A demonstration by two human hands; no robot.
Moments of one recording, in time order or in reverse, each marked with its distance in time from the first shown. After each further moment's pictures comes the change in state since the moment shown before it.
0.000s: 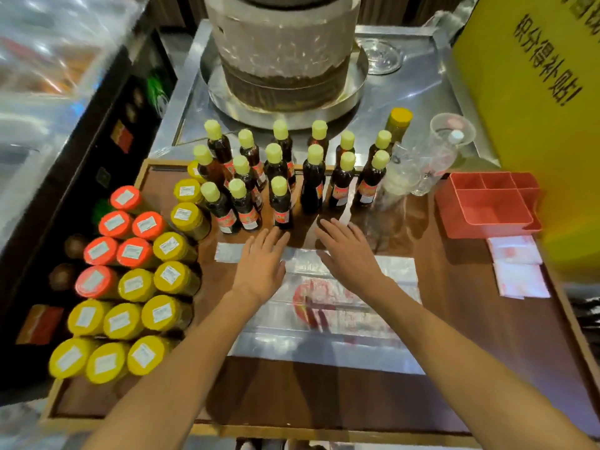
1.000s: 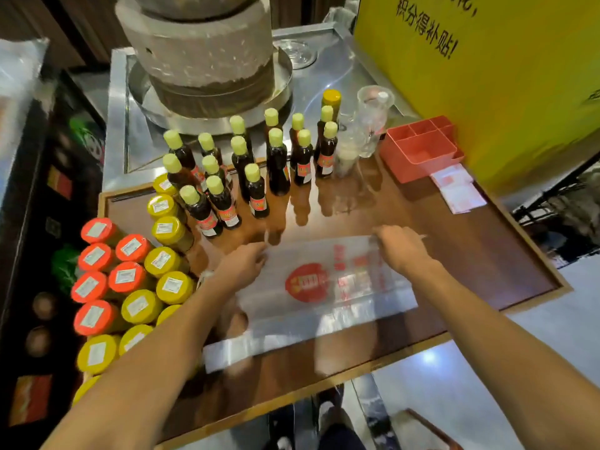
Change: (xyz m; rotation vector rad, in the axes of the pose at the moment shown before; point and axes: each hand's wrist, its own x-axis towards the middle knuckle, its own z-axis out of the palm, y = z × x) left_hand -0.031 -0.042 -0.029 -0.220 -0.312 0.170; right_hand -0.126 -0.012 -0.044 -0.117 -0.332 0.627
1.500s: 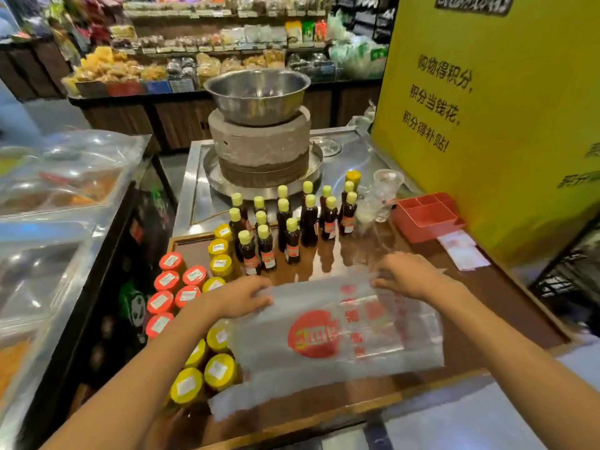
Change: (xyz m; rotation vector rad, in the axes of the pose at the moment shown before) left_hand -0.152 0.009 -0.111 0.025 -0.123 0.198; right_hand -0.129 -0.054 -0.123 0.021 0.053 -0.261
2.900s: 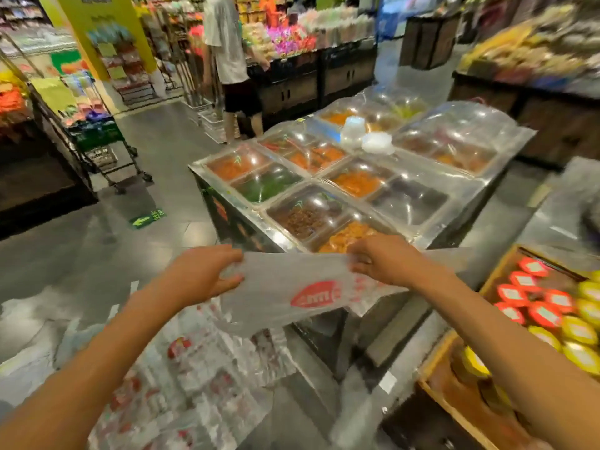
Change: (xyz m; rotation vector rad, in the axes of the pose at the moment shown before) left_hand -0.752 -0.159 0.084 0.255 0.558 -1.059; right_hand -0.060 -0.739 0.015 -0.168 0.045 -1.228
